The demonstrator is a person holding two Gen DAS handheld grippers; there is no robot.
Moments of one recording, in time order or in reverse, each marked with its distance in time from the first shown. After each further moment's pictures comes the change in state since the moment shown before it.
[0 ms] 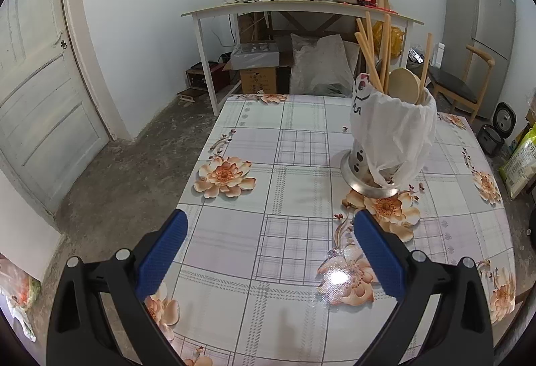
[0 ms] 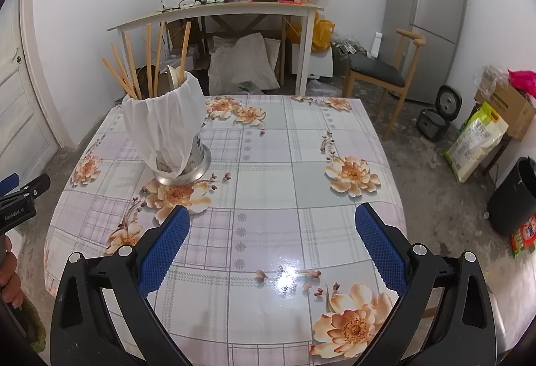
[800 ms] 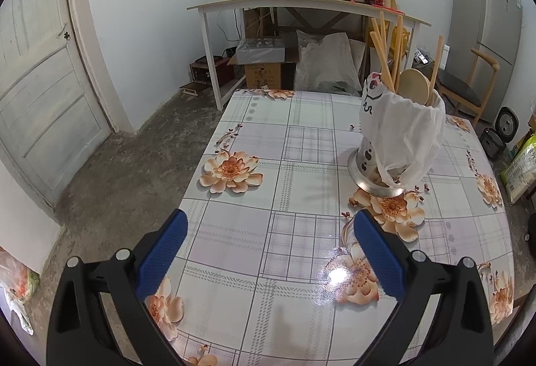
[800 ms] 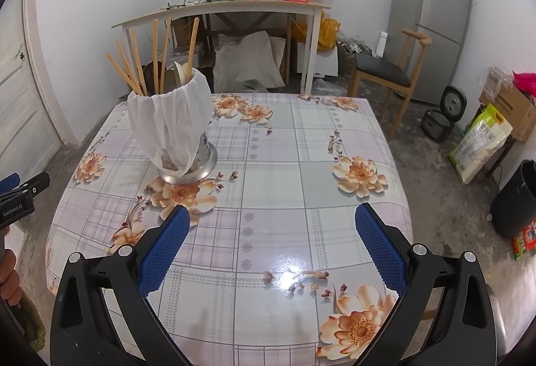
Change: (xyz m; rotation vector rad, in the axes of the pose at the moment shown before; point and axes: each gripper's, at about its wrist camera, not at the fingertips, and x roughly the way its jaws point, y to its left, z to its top) left arm 0.003 0.010 0.000 -0.020 0.019 0.005; right arm 0.003 0.008 0.000 -0.017 0.006 0.015
